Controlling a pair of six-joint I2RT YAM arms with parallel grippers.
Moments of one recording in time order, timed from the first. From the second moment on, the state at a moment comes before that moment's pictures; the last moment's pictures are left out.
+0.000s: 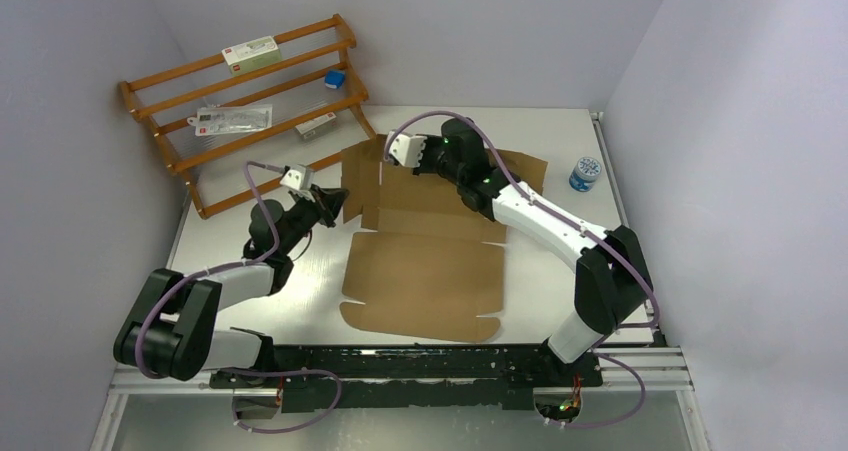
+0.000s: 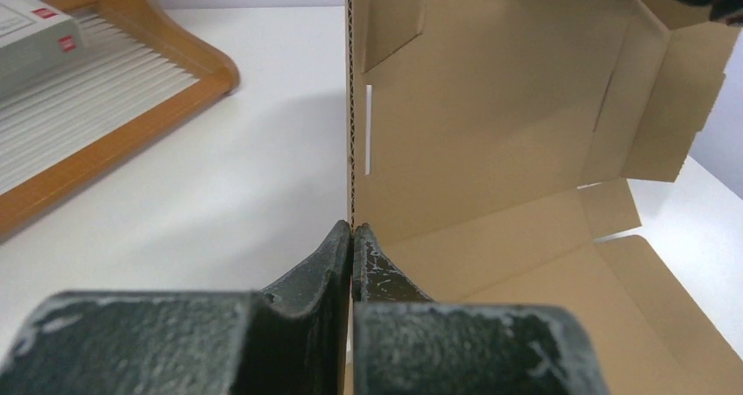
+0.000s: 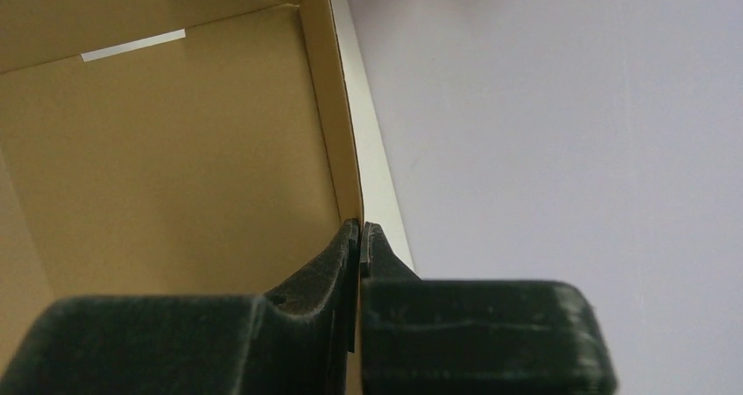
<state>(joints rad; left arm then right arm) -0.28 1.32 0.34 0.99 0.35 -0.30 0.64 1.61 1.26 0.00 0.00 -1.02</state>
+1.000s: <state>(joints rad) -0.55 1.45 0.19 1.26 -0.01 -0.17 0.73 1.46 0.95 0.23 0.07 -1.24</state>
